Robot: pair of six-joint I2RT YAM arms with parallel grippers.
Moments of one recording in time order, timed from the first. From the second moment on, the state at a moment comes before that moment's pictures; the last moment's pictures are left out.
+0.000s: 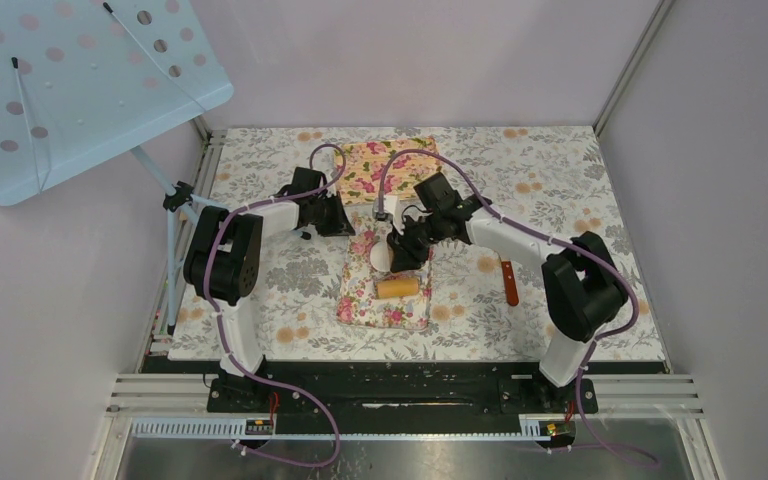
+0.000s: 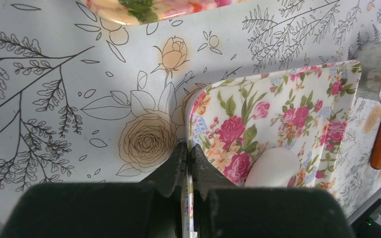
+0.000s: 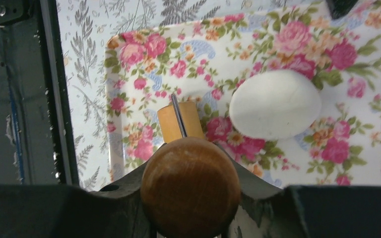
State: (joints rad) left arm -0.25 1.95 1.16 -0.15 0.41 -0.41; right arm 0.63 1.77 1.25 -0.45 -0.71 -0.49
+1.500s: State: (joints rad) left arm -0.27 1.97 1.13 -0.09 0.54 -0.39; right arm 0.63 1.61 1.18 -0.24 -0.03 0.32
